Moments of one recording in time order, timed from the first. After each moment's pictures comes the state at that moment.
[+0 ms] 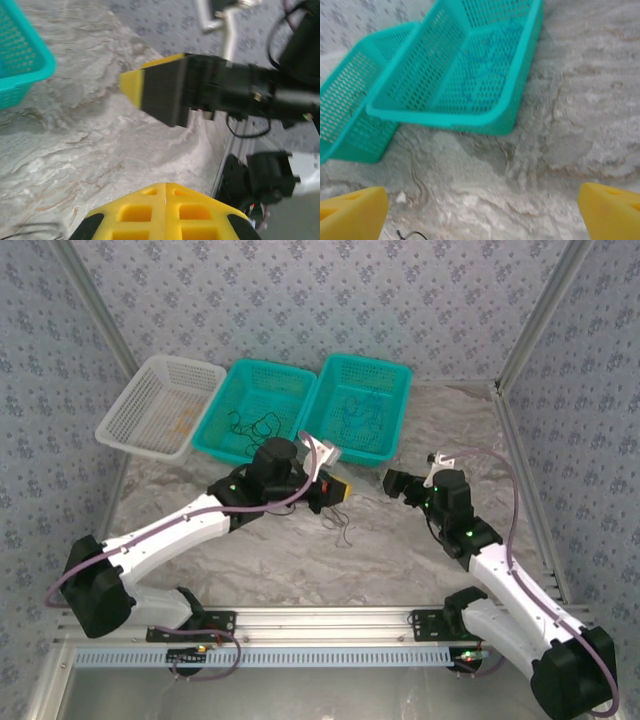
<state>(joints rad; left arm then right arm) -0.86 1.32 1.03 -0.14 0.45 -0.36 0.37 0.86 0.52 -0.12 0.04 0.50</state>
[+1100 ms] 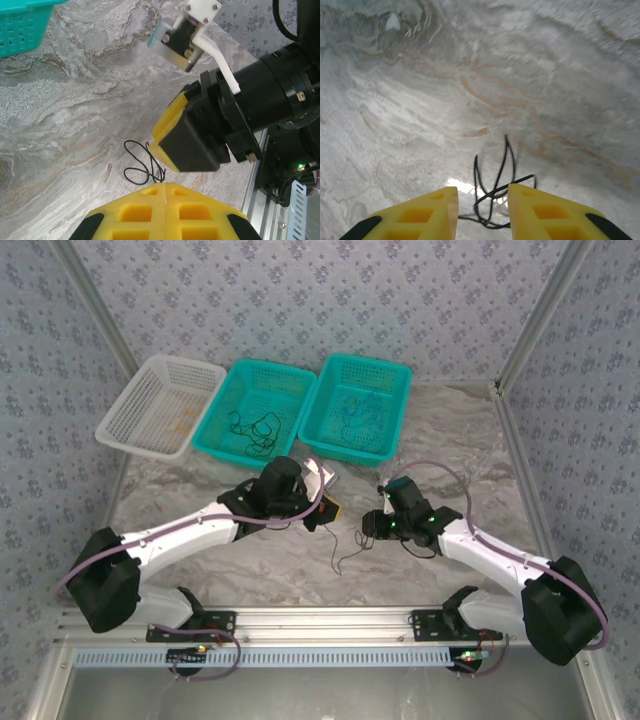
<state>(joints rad) -0.86 1.36 0.87 -0.10 0.40 -0.25 0.62 1.16 0.59 -0.37 -0.16 0.59</state>
